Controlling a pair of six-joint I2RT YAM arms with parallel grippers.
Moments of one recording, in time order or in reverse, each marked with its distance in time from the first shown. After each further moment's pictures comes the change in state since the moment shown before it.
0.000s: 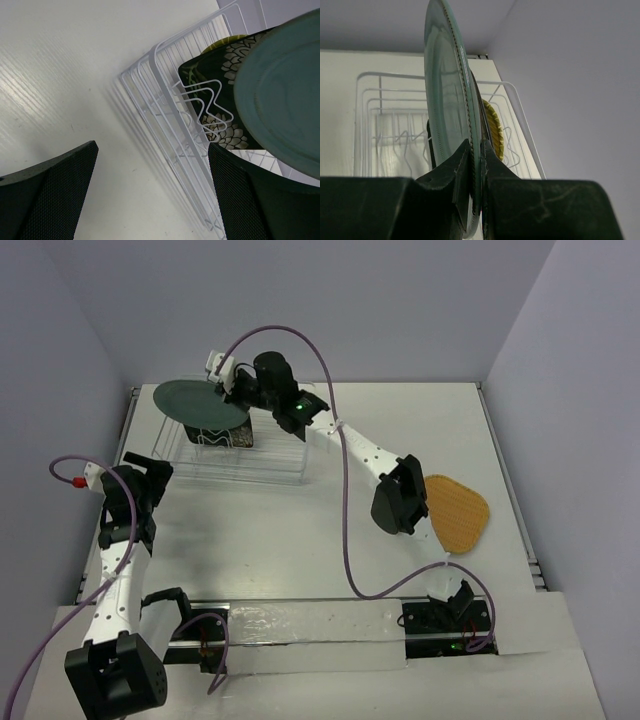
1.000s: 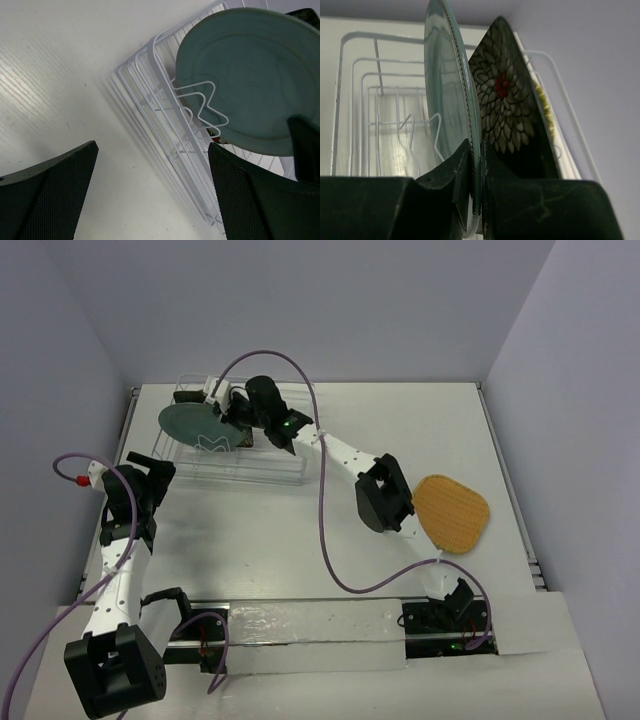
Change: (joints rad) left arm 0.008 0.031 -0.012 0.030 0.046 0.006; right arm 0.014 0.153 -0.049 0.133 0.002 0.023
